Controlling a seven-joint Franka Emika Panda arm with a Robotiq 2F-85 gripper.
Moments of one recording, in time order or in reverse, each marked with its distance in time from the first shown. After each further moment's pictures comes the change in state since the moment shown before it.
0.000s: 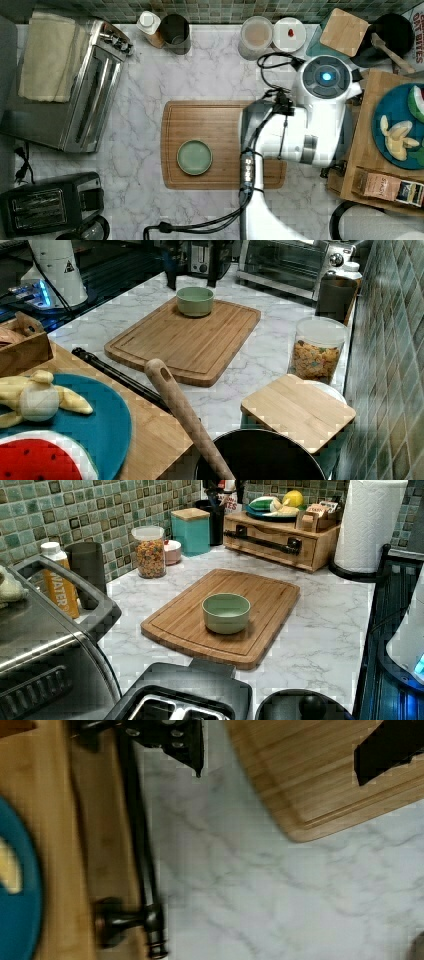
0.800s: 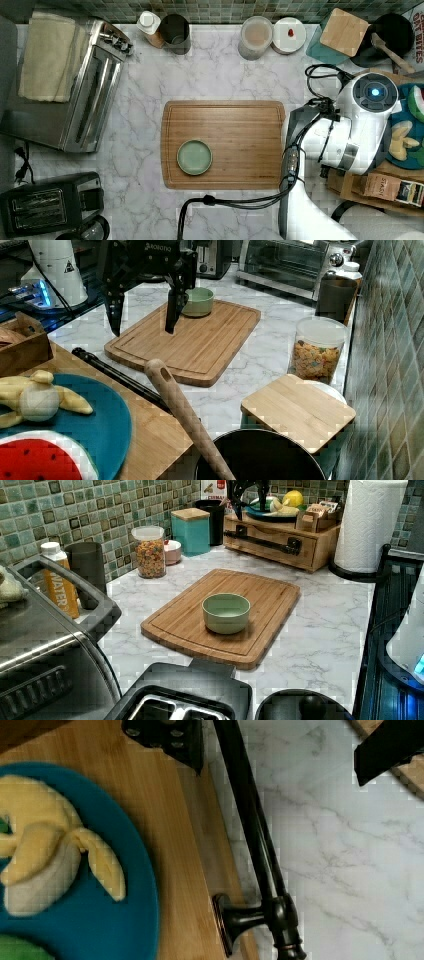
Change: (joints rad) arm -0.118 0.095 -0.044 -0.001 -0.047 0.113 -0.001
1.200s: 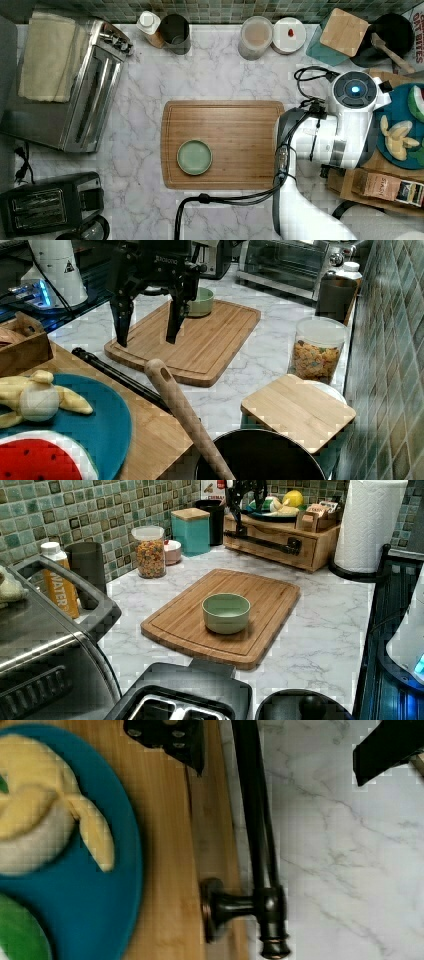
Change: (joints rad) arm 0.013 0.023 0.010 -0.020 -0.080 0.052 -0.059
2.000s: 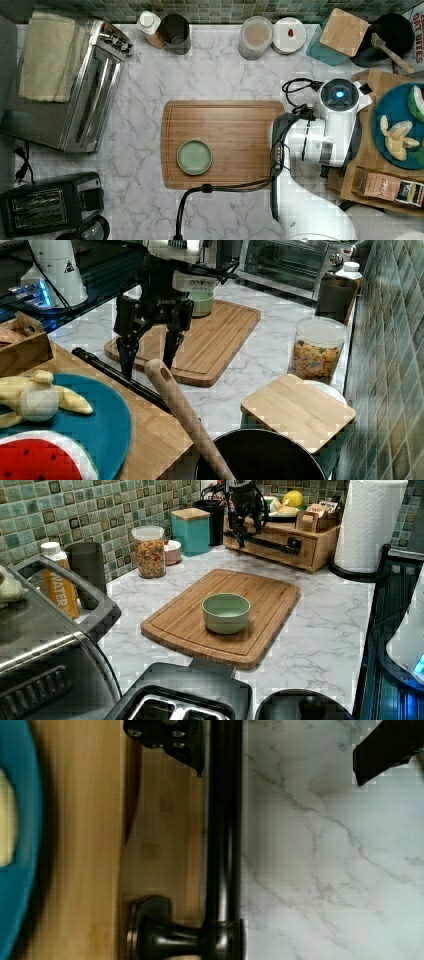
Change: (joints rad) arm -0.004 0.084 -0.001 -0.064 0.000 0.104 -0.075
